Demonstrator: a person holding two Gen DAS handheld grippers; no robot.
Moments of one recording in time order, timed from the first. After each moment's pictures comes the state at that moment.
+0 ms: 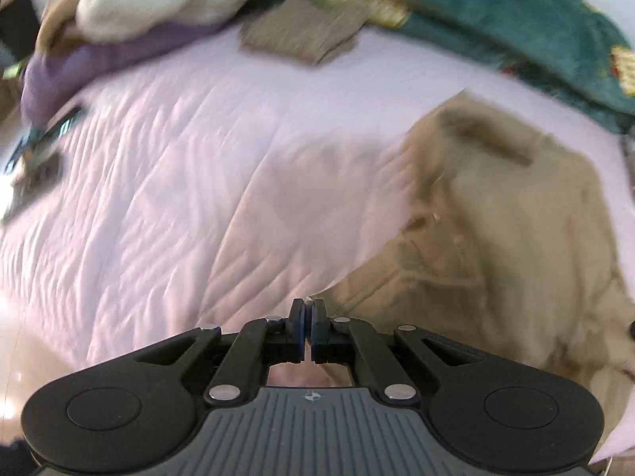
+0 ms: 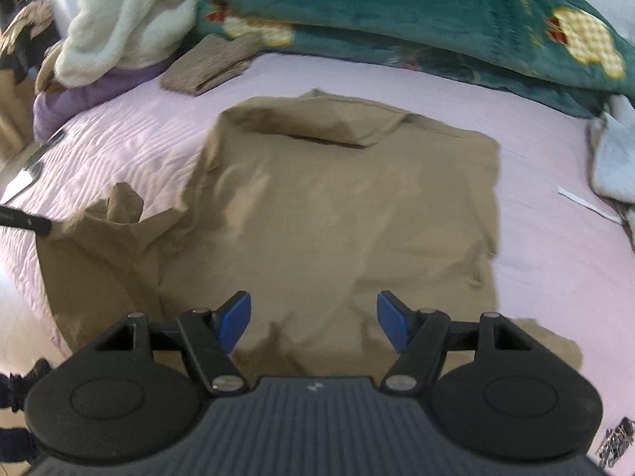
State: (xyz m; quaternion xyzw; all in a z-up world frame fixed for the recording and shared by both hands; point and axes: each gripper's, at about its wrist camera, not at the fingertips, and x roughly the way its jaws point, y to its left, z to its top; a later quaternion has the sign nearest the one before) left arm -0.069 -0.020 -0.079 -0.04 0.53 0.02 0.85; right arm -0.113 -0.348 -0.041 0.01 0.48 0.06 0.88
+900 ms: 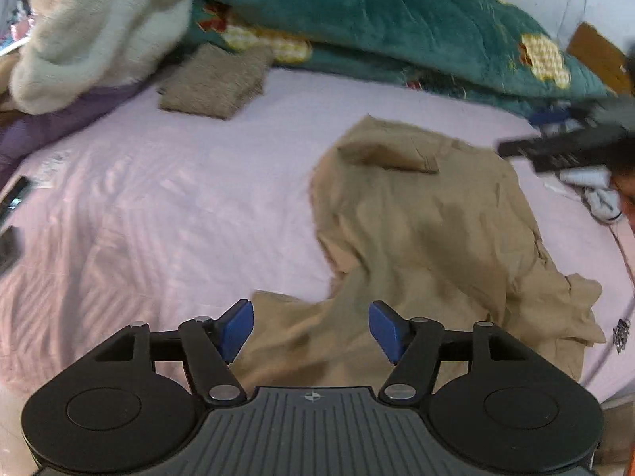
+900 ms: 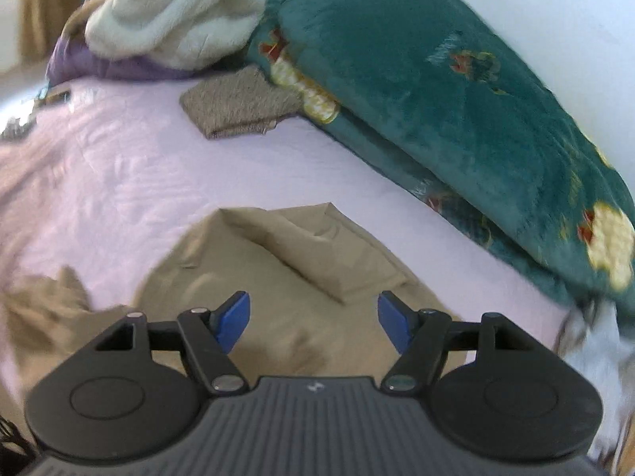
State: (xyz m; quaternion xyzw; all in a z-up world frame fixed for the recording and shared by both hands) left arm -0.067 -0.077 -0.018 0.00 0.49 -0.10 0.87; right arm 0.026 -0.311 0.007 -0.21 0.42 0.11 0.88
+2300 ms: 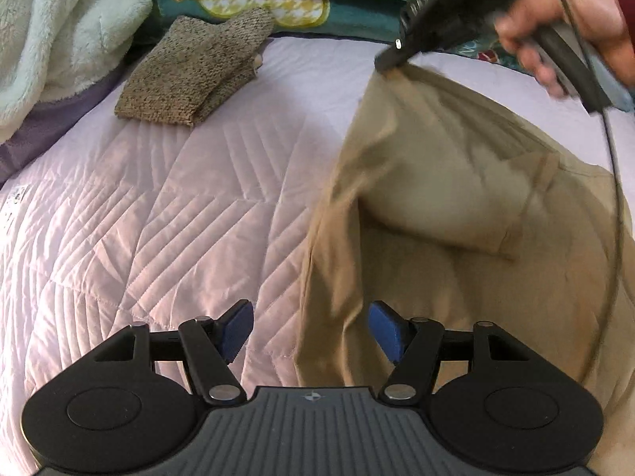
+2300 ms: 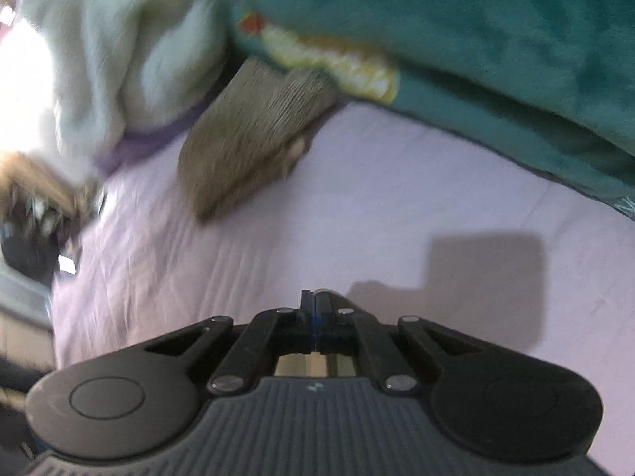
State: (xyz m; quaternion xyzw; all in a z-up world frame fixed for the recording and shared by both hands) left arm 0.133 -0.163 -0.113 0.04 0.53 -0.01 0.85; right arm 0.356 -0.337 -0.118 0.09 0.53 0.30 0.79
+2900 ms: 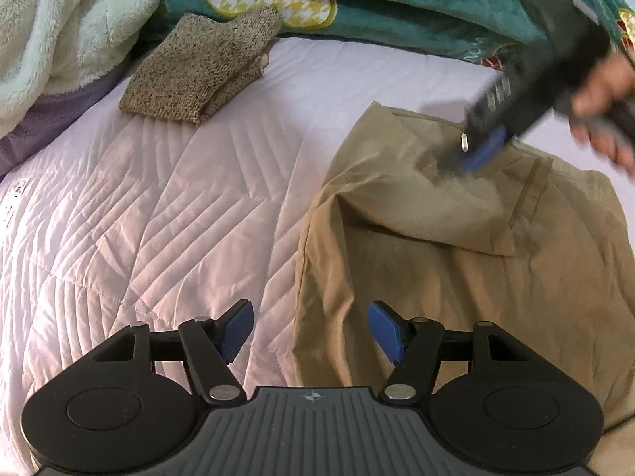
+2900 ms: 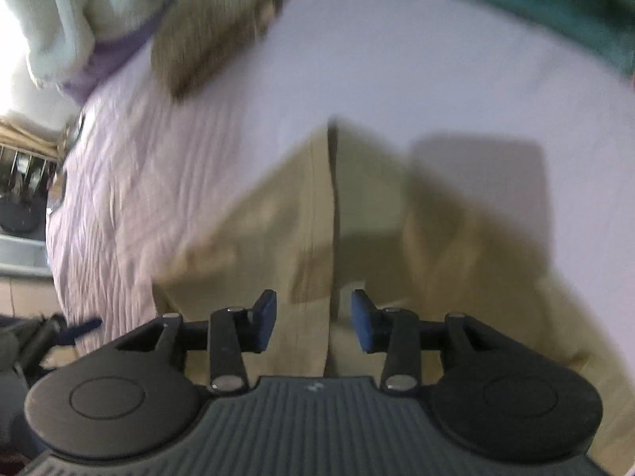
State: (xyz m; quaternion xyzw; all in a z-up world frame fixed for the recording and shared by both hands) left arm 0.130 -0.155 -0.112 0.02 0.52 -0.01 0.85; right arm 0.287 -0.347 -0.156 0.05 0.67 0.27 0.69
